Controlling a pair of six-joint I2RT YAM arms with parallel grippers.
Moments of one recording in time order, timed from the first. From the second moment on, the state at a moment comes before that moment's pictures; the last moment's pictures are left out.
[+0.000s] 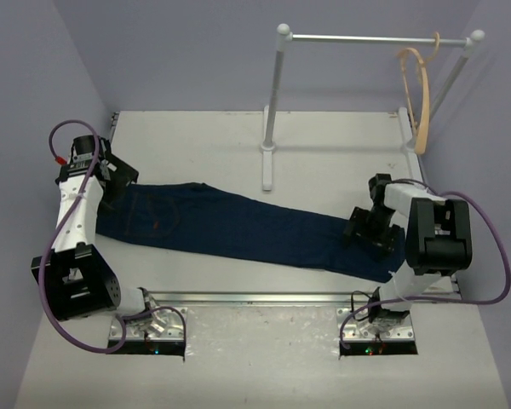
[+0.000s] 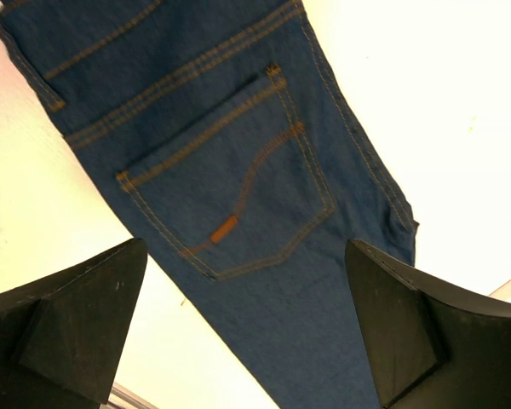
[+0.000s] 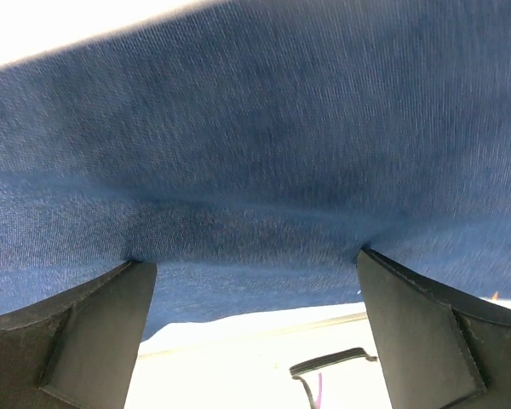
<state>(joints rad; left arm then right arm) 0.33 1.36 1.17 -0.84 -0.13 -0.72 -0.08 1.69 0.84 -0.80 0.01 0.42</state>
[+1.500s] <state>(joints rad) 0.48 1.36 0.77 -0.73 -0.16 -0.97 -0.13 1.42 0.59 -0.26 -0.10 0.53</state>
